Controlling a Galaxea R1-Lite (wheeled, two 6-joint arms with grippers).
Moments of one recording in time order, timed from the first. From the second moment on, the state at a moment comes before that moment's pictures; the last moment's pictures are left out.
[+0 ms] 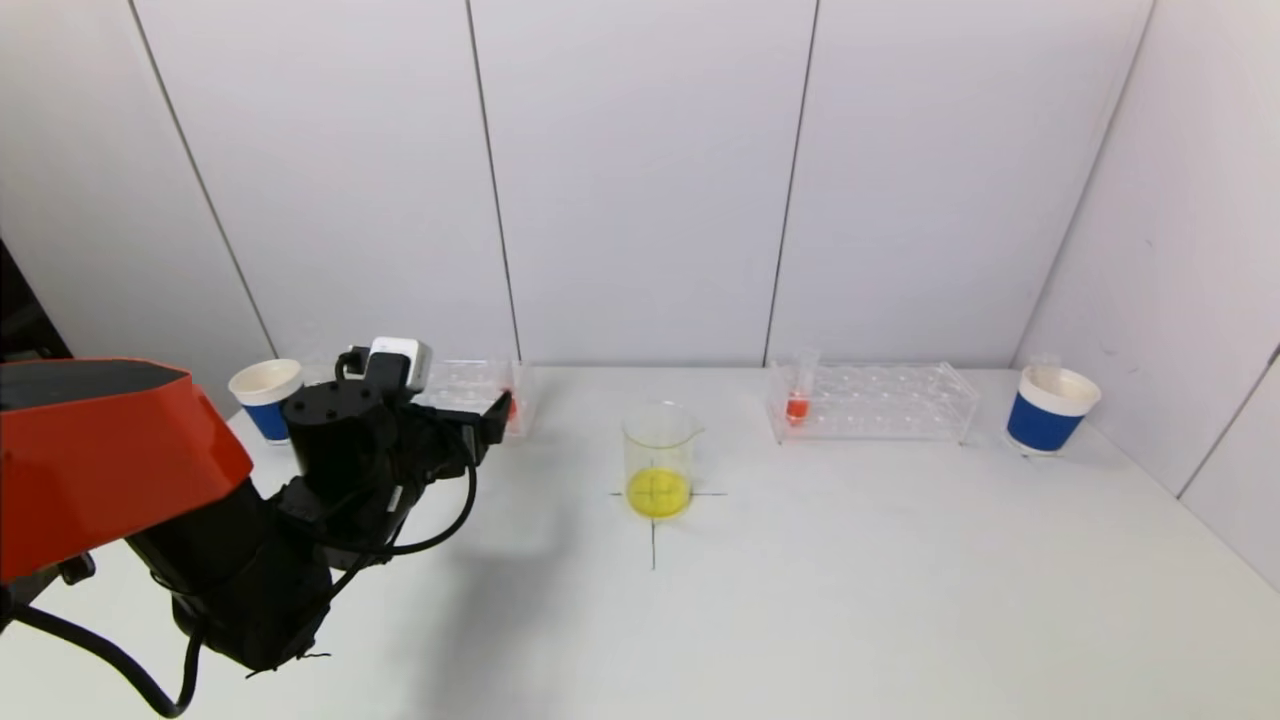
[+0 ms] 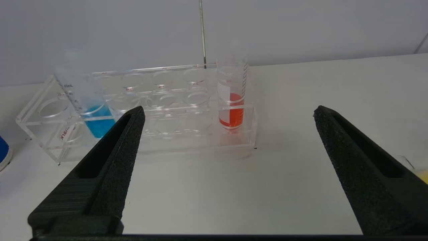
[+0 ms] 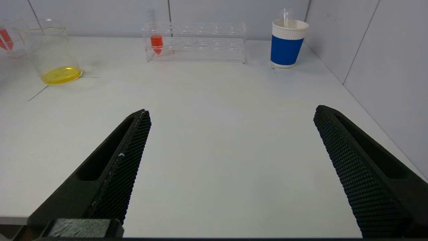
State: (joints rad) left arm -0.32 2.08 -0.57 -1.46 0.20 -0.01; right arm 0.00 0.00 0.00 -0.01 0.00 0.00
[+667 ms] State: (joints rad) left arm -0.32 2.20 -0.67 -1.49 0.21 -0.01; right arm 0.00 0.00 0.00 -0.01 0.00 0.00
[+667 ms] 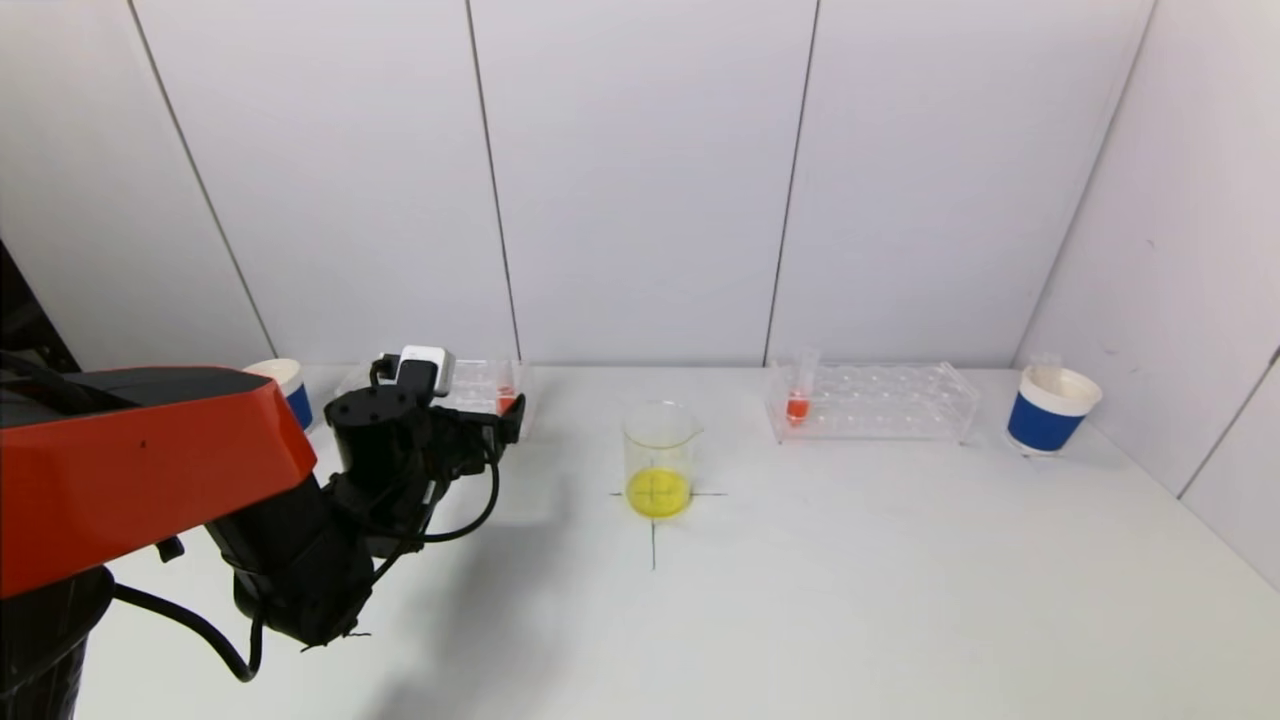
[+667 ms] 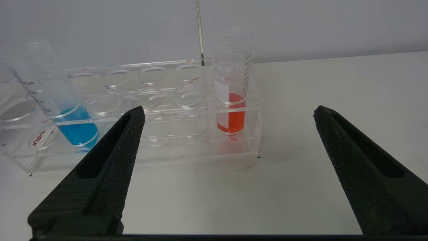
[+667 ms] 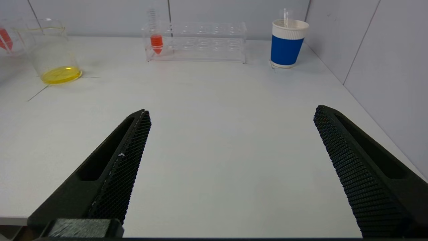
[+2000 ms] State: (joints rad) left arm -0.30 2.30 -0.87 -1.45 0.22 0.00; right arm 0.00 0.00 0.00 -0.01 0.00 0.00
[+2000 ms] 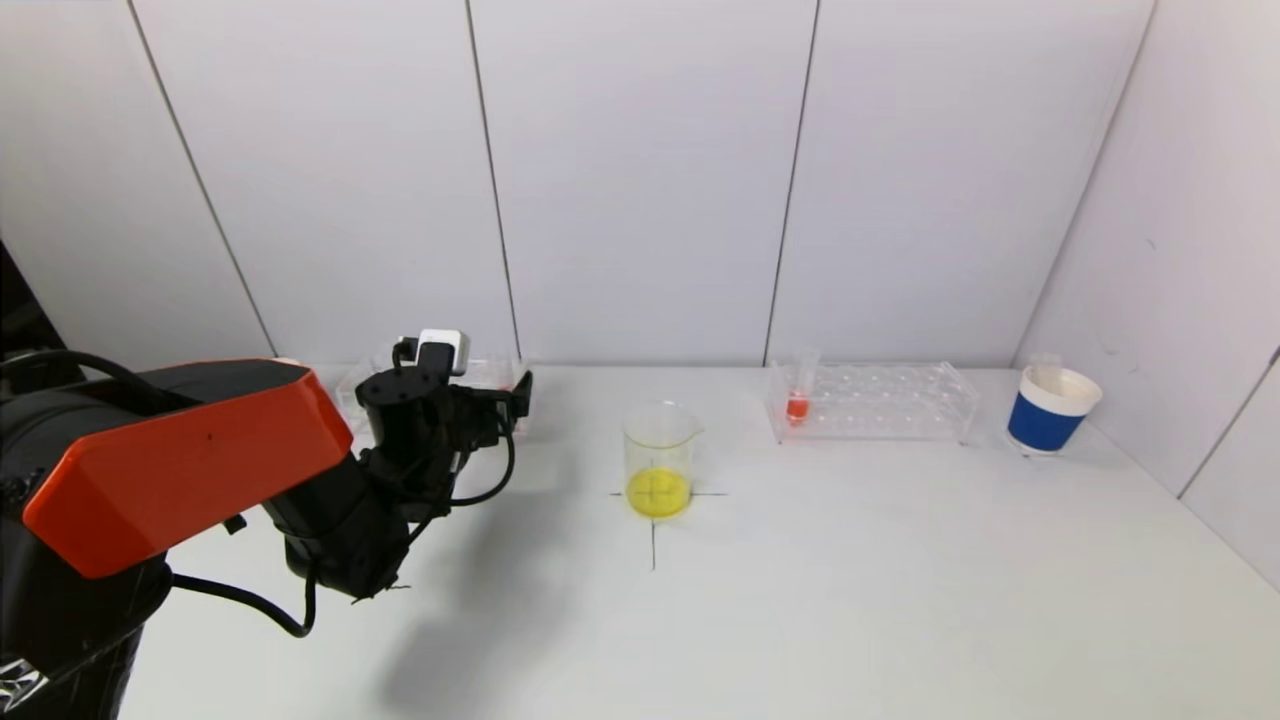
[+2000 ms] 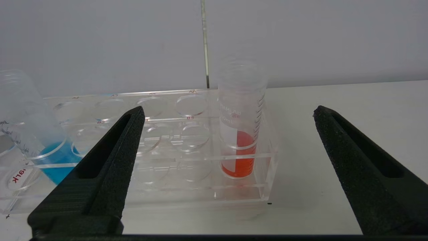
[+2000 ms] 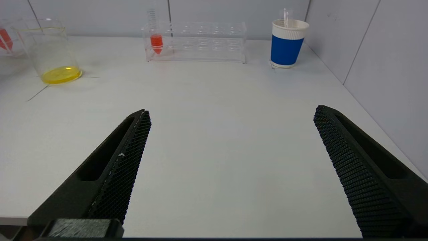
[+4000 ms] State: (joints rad) left arm -0.30 2.37 -0.94 -1.48 0.22 0.02; right arm 0.00 0.00 0.00 -0.01 0.00 0.00
